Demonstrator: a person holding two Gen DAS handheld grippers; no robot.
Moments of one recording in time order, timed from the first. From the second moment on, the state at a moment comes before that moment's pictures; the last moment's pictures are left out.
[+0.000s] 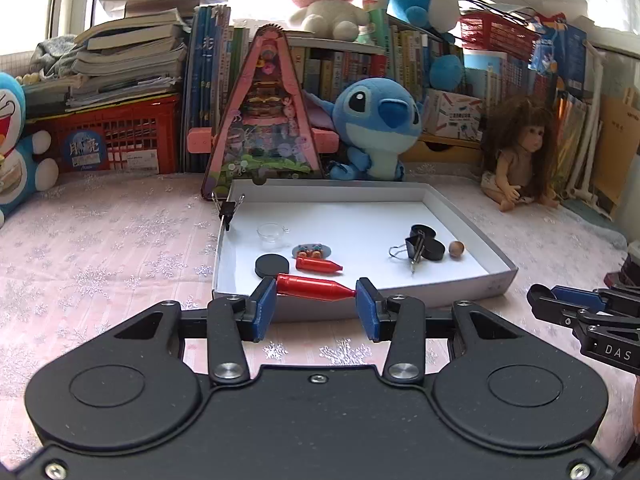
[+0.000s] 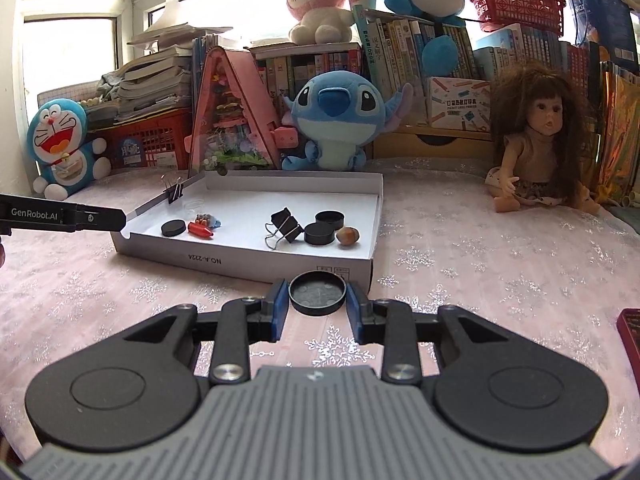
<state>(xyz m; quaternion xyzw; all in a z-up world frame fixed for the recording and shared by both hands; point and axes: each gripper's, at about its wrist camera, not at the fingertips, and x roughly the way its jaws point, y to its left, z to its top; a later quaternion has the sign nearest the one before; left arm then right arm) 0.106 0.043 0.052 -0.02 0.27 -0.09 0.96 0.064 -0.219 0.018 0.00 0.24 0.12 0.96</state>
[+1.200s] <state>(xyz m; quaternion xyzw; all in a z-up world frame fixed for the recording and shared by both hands) 0.300 0.015 0.026 -0.05 0.36 -0.06 0.93 0.269 -0.213 0.029 0.12 0.36 0.12 0.92</state>
